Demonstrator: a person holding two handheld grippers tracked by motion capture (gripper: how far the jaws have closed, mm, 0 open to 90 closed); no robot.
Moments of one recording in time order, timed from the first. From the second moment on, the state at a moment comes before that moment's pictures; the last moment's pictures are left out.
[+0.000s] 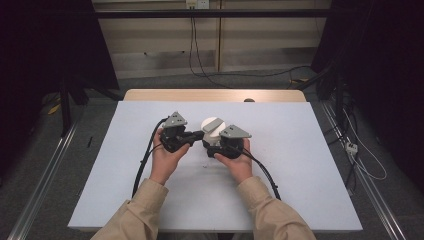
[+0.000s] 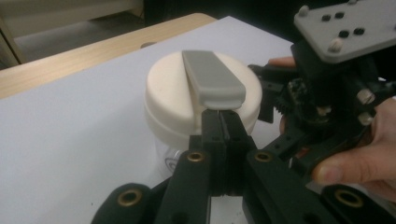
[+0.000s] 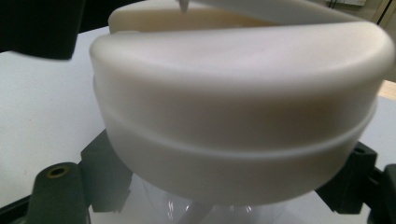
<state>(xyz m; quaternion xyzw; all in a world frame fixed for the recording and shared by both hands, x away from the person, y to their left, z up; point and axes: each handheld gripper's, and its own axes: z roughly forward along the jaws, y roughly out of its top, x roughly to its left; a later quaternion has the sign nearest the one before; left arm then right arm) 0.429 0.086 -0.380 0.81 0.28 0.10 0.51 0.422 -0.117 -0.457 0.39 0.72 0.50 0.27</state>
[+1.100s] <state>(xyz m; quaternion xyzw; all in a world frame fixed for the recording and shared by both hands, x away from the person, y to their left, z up) 0.442 0.066 -0.352 0.81 0.27 0.12 0.51 0.423 -0.117 -0.458 0.39 0.73 0.50 0.27</state>
